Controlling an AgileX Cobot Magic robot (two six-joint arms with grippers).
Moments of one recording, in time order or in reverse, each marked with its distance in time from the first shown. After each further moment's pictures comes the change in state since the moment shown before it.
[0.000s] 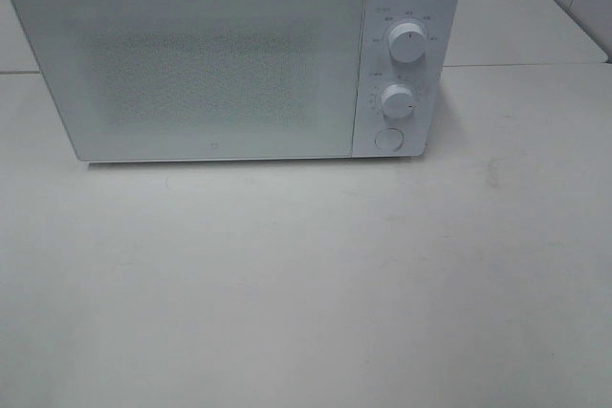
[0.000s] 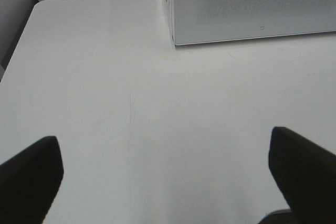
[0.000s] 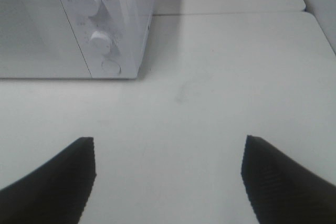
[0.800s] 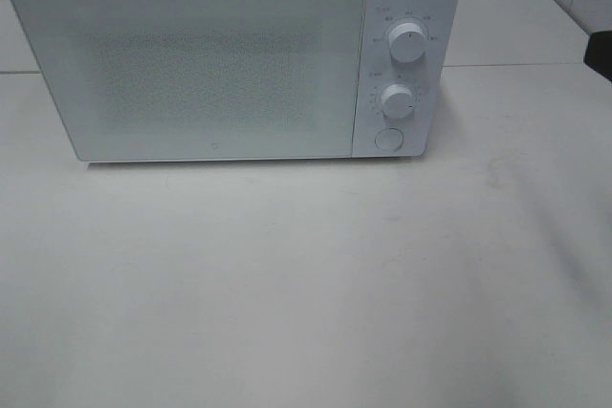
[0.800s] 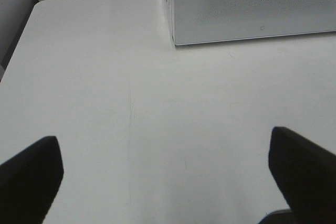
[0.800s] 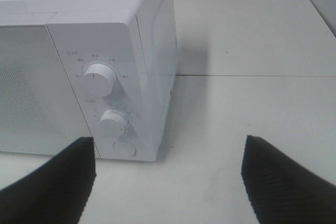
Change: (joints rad) left arm 0.000 0.000 0.000 0.000 0.000 0.000; right arm 0.000 0.571 0.088 0.000 -0.800 0.016
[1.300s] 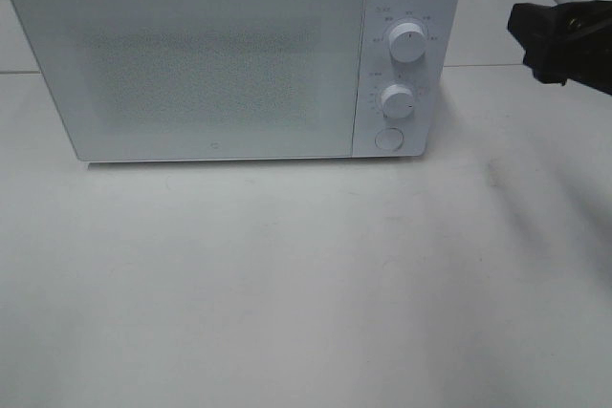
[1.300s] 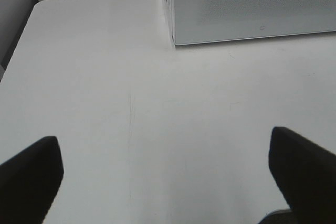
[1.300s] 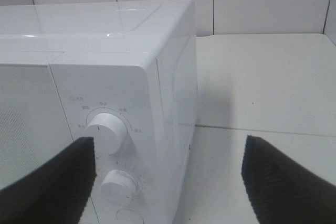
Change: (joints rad) left arm 0.000 0.000 0.000 0.000 0.000 0.000; right arm 0.006 0.396 0.026 -0.028 -0.604 -0.028
